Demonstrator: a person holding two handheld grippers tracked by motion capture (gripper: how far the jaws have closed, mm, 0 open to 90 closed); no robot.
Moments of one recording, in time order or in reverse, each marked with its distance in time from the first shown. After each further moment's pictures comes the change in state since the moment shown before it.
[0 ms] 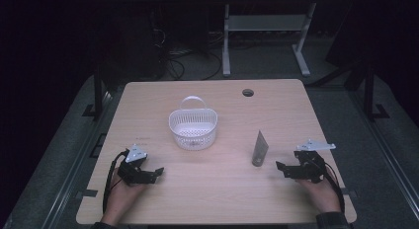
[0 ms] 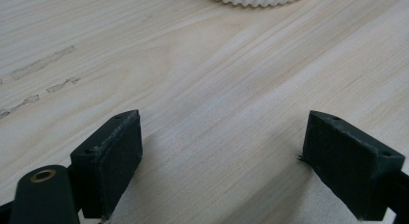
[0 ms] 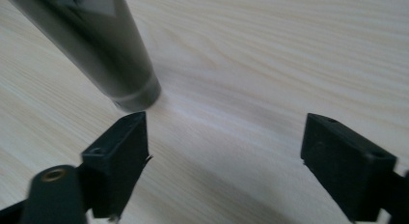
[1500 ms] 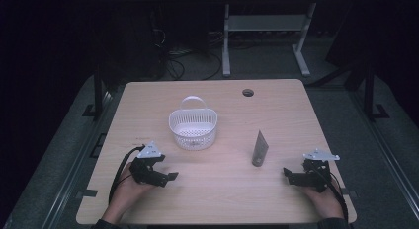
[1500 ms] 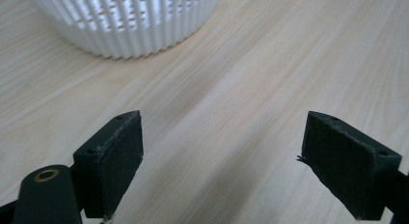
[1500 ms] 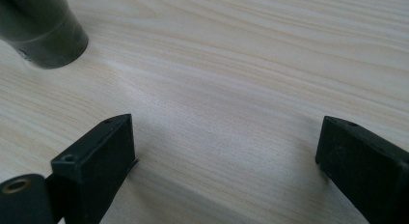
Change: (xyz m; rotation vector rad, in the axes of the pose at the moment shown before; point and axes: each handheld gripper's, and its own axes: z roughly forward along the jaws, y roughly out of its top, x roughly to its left) left arm -0.036 0.043 -0.003 0.046 -0.243 0.119; right arm -0.016 -0.036 0.010 0.003 -0.126 0.041
